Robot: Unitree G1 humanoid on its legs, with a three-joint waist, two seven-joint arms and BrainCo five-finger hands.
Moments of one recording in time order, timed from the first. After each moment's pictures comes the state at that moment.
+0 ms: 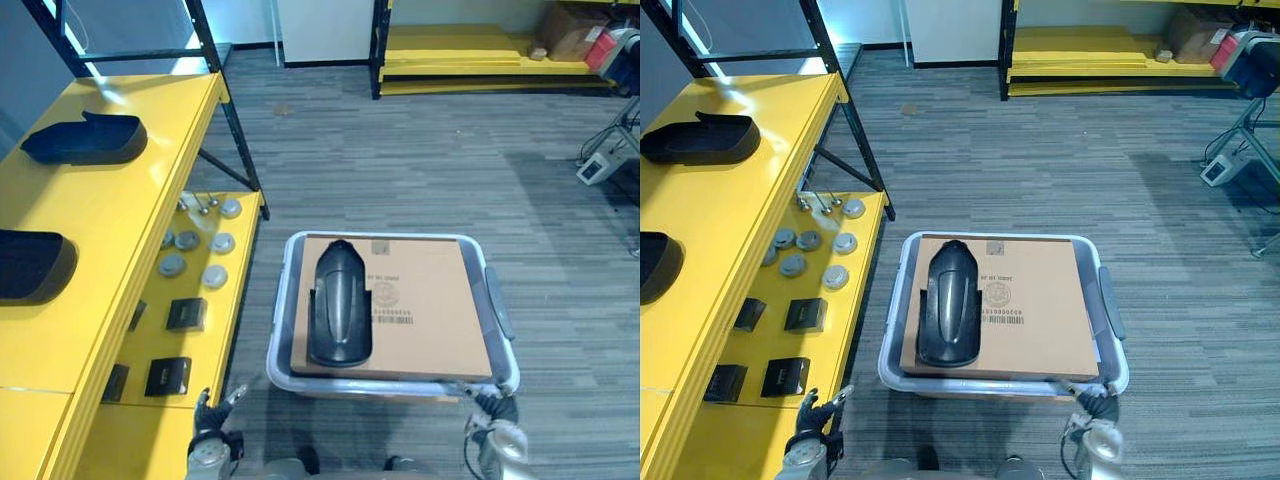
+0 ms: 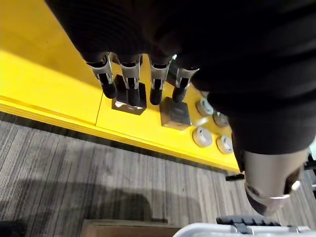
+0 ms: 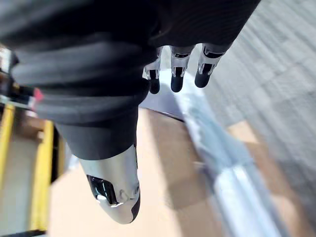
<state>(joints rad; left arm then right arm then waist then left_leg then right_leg) 0.22 0.08 0.21 0.69 0.05 -0.03 0.29 0.19 -0.06 -0.41 0.19 0.02 -0.06 -0.26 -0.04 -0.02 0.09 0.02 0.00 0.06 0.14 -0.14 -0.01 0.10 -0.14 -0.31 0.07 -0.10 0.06</state>
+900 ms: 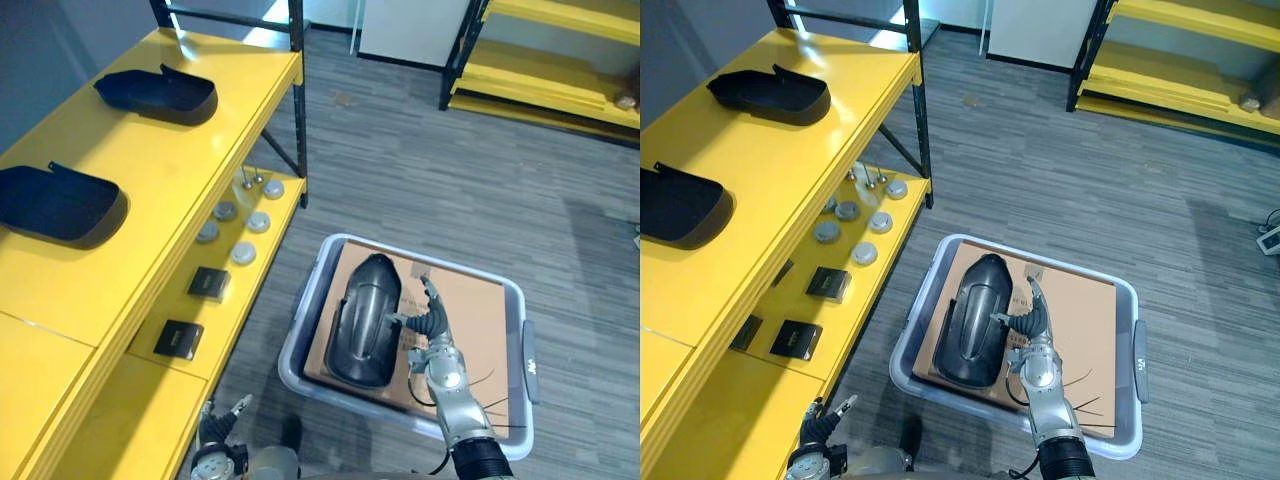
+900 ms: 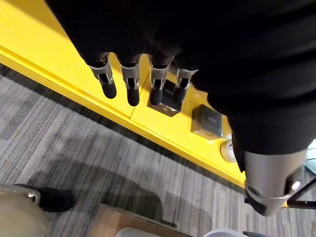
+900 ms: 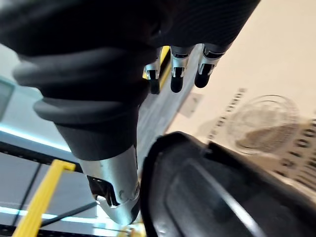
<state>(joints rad) 0.21 0.04 0.09 0.68 0.08 -0.05 0.31 -0.06 0.03 -0.07 0.40 -0.42 0.05 -0.31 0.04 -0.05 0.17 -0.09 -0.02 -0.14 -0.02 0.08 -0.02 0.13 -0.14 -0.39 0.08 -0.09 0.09</state>
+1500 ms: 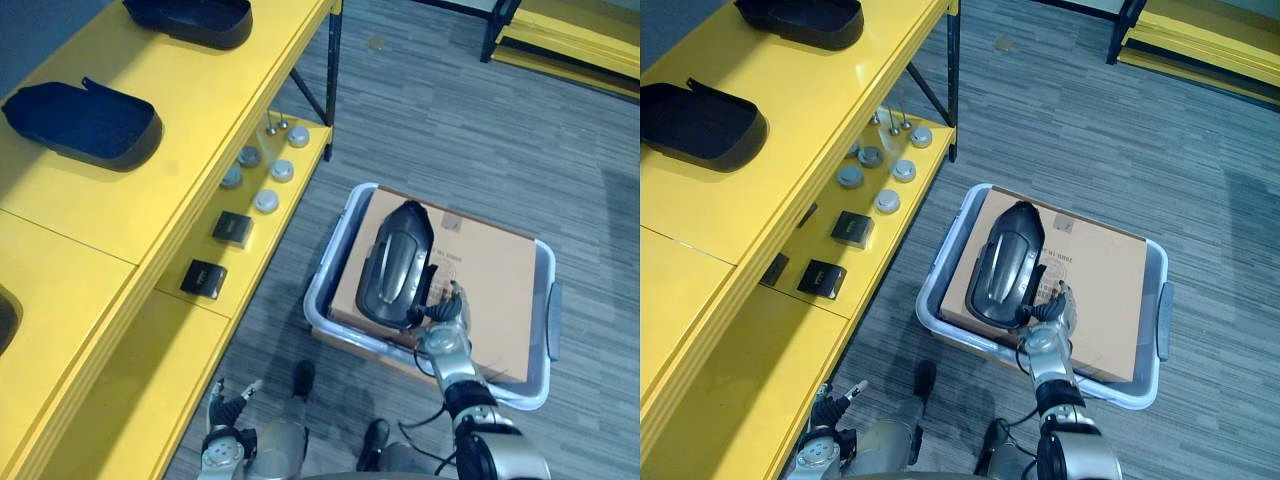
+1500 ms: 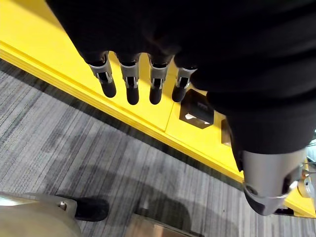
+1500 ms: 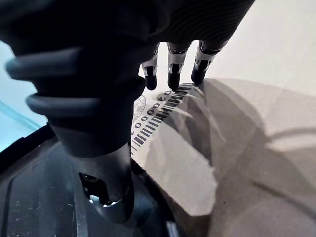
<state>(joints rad) 0.14 0.06 0.04 0.66 0.07 -0.05 0.33 -0.48 -0.04 -0.19 0.84 -0.44 0.17 -0.45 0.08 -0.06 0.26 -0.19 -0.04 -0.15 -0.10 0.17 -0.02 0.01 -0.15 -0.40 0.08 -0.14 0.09</state>
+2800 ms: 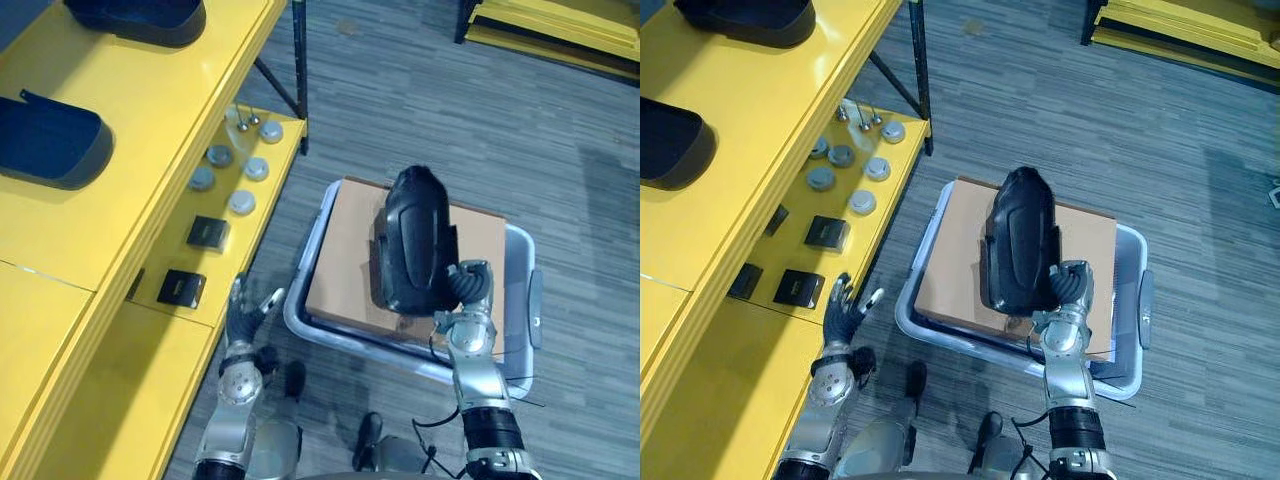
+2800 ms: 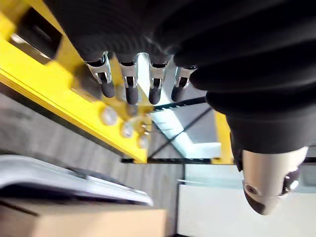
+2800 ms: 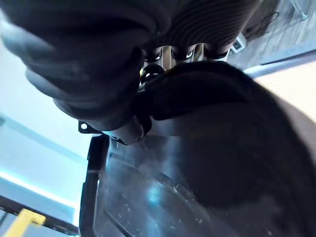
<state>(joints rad) 0.07 0.02 -0.20 -0.09 -0.01 -0.12 0.36 -0.12 0.00 -0.07 0.00 -0.41 0.11 -0.42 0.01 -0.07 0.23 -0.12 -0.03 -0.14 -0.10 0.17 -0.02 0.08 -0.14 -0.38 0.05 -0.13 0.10</state>
